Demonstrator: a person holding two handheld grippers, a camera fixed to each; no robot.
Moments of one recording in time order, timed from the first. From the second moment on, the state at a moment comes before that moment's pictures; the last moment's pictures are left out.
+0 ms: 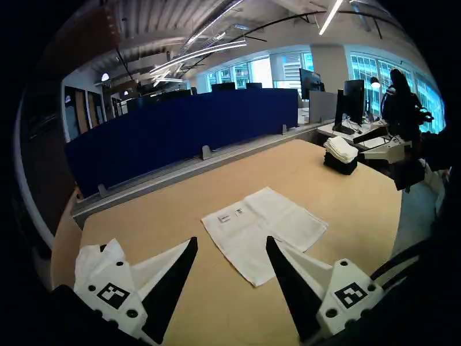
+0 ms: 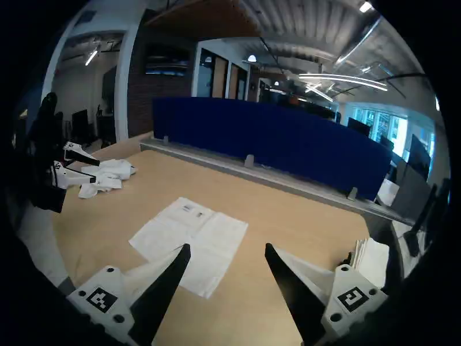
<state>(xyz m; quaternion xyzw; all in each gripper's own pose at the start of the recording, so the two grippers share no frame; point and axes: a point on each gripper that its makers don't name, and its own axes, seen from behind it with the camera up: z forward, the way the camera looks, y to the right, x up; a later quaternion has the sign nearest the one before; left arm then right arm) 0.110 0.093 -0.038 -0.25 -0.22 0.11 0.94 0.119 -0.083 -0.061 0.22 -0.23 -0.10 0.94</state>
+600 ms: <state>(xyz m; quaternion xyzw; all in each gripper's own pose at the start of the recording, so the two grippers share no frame) 0.058 0.106 -0.045 -0.27 -0.25 0.12 0.92 0.073 -0.093 -0.062 0.24 -0.27 -0.12 0.92</state>
